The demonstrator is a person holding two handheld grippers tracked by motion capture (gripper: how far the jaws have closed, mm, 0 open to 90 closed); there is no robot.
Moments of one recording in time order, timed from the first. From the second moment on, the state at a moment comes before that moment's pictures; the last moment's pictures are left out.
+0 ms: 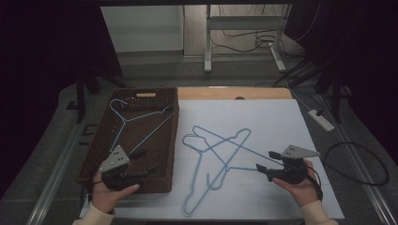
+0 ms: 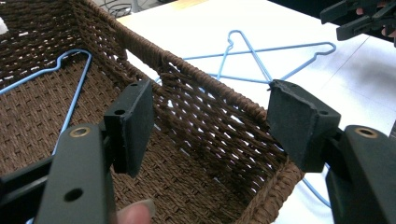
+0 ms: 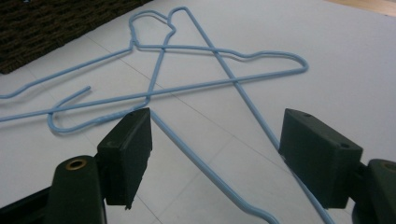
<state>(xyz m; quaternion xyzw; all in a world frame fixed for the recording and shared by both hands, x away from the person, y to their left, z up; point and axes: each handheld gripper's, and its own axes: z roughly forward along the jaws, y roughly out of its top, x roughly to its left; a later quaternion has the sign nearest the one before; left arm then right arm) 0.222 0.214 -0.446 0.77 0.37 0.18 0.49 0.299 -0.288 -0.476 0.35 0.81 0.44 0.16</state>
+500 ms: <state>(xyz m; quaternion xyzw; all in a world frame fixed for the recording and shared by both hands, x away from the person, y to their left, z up) 0.220 0.208 -0.447 0.78 0.36 0.18 0.48 0.324 -0.252 -0.470 0.33 0.84 0.42 0.15</state>
